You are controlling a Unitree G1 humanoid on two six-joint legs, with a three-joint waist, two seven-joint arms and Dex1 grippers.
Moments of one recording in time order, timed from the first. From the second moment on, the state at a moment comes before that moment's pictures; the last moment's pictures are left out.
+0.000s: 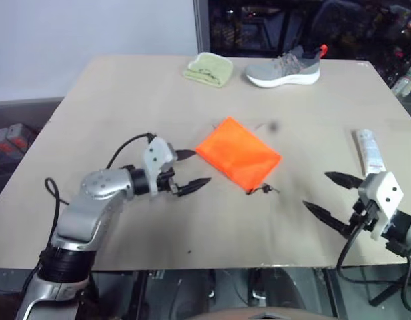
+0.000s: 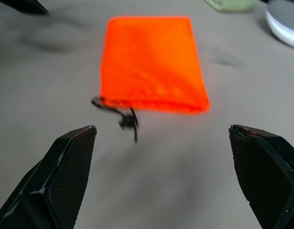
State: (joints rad) left arm -0.32 0.72 -0.06 -0.27 -0.37 0.40 -0.93; right arm 0.22 -0.71 -0.31 -0.73 0.52 0.50 0.73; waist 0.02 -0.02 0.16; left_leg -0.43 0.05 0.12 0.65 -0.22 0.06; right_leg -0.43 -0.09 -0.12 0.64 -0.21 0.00
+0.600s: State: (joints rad) left arm -0.98 0.43 -0.47 0.57 0.02 0.00 -1.18; right arm 0.02 -0.69 -0.12 -0.89 0.49 0.82 0.45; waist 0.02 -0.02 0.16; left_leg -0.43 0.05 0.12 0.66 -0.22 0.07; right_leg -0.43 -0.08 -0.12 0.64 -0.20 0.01
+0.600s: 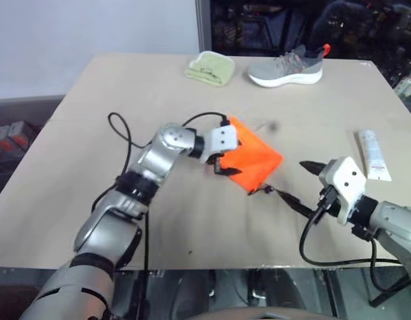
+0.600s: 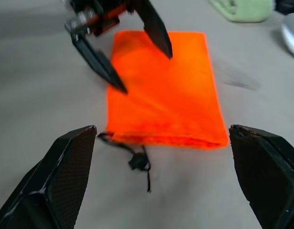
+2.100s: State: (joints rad) left arm -0.92 0.27 -0.19 0.61 -0.07 0.07 -1.22; right arm -0.57 -0.56 -0.18 0.18 0.05 1.04 -0.08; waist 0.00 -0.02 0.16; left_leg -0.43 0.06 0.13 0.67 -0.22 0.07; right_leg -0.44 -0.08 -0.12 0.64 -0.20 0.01
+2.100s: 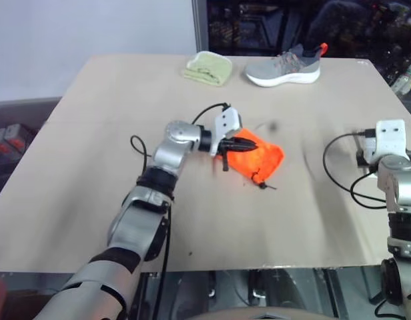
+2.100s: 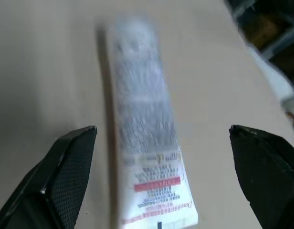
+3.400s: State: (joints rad) left arm -0.87 0.27 -0.19 0.48 -0.12 0.22 -1.11; right arm -0.50 -0.52 -0.21 -0.33 0.09 1.28 0.08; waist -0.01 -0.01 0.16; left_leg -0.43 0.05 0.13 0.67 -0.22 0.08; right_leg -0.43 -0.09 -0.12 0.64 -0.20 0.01
